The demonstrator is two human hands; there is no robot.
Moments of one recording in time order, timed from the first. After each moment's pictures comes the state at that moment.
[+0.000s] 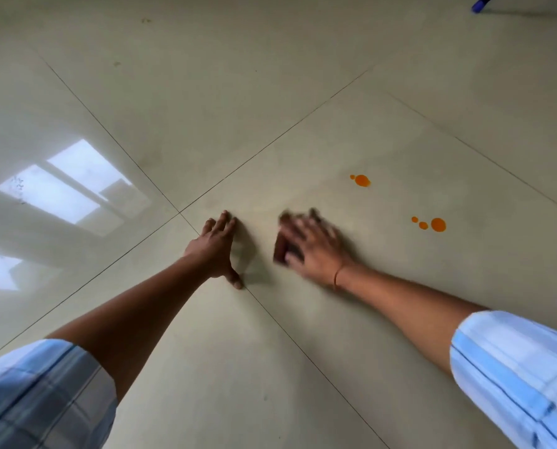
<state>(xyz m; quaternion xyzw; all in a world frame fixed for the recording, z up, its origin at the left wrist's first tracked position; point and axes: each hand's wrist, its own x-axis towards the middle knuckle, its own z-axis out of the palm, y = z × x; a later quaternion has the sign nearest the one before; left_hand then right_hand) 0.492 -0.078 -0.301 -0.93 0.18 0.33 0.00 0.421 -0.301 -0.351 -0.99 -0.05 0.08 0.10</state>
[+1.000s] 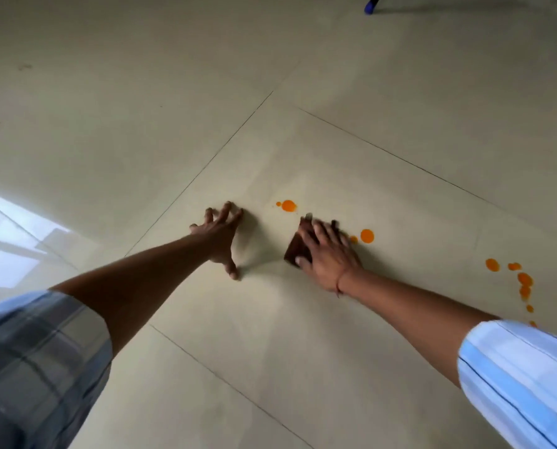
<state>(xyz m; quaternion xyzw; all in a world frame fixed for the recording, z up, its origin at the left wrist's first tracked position) 0.565 -0.247 -0.292 -0.87 0.33 0.34 0.11 0.403 -0.436 -0.326 -0.97 0.15 0.17 0.09</state>
